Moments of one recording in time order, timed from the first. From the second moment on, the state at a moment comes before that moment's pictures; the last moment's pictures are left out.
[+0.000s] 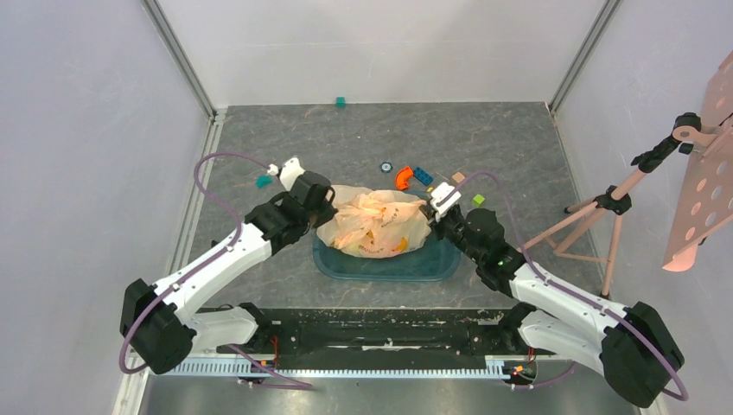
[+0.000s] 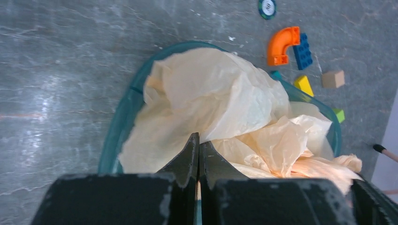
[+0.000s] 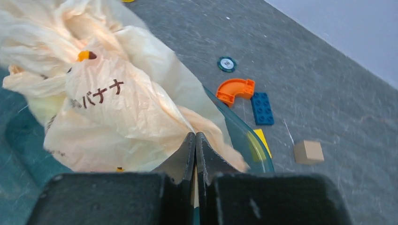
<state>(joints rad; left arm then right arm) -0.70 1.19 0.95 -0.54 -0.42 -1.02 0.68 0.98 0.42 0.40 0.00 -0.25</state>
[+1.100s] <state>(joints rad) -0.57 0.97 0.94 -0.38 -0.04 -0.52 0.56 0.79 0.35 0.27 0.08 -0.06</state>
